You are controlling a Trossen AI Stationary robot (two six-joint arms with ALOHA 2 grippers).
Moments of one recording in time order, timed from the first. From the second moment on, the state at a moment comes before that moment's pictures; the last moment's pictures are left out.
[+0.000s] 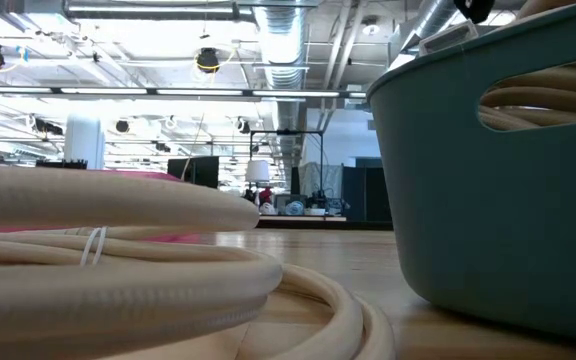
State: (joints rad) left arm -0.35 1.26 1.07 0.02 -0.03 -0.56; right arm 0.13 0.82 1.00 -0.53 0.21 0.34
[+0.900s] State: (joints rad) left arm -0.63 1.44 1.31 -0.24 -0.35 -0.58; right arm 0.12 0.82 1.00 -0.60 0.21 0.38
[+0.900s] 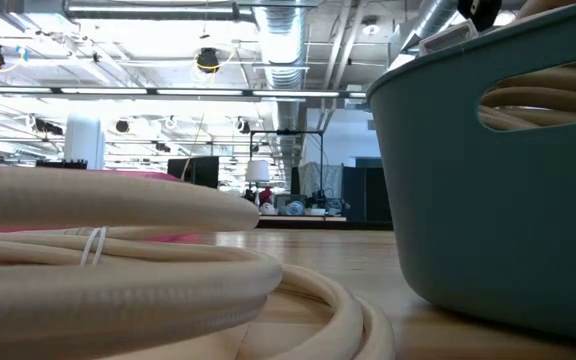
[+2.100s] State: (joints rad) left arm -0.48 1.57 1.31 -0.48 0.13 -0.90; right arm 0.12 0.82 1.00 -0.72 0.21 0.39
